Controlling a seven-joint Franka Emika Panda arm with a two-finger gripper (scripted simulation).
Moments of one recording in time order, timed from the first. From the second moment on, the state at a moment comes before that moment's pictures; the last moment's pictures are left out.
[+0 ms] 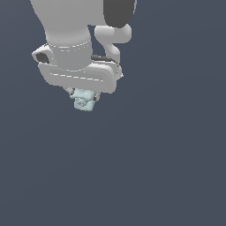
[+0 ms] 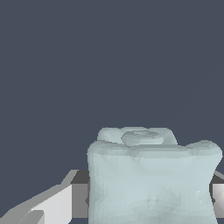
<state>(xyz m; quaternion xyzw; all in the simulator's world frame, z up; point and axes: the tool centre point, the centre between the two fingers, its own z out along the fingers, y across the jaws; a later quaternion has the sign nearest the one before) 0.032 -0.090 0.355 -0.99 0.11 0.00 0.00</state>
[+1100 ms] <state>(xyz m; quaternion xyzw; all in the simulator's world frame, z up) 0.041 -0.119 0.486 -0.99 0.11 0.00 0.00</state>
